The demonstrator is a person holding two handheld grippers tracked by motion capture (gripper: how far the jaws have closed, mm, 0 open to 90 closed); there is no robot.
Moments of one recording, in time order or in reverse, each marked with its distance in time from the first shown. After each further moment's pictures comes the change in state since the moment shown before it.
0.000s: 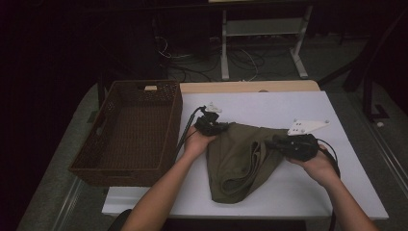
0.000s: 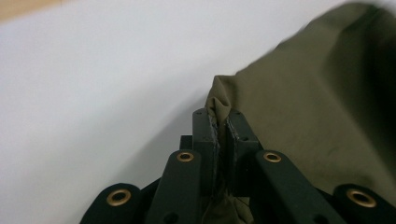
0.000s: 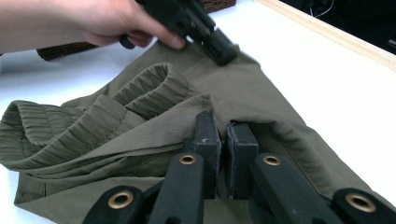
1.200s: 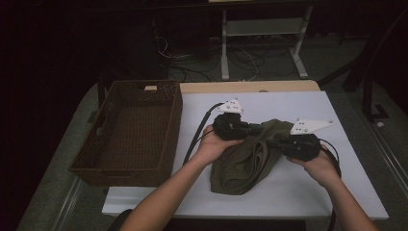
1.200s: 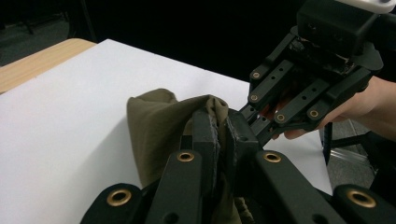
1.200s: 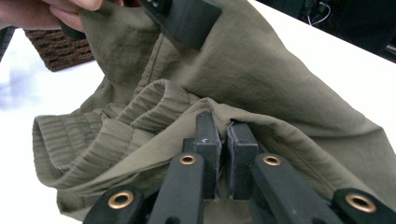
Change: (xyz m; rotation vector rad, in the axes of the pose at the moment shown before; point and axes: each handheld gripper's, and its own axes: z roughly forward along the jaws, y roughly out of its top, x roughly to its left) left arm -0.094 0.054 -0.041 -0.180 -0.360 0.162; right arm 0.002 0.003 -0.007 -0.036 0.001 0.013
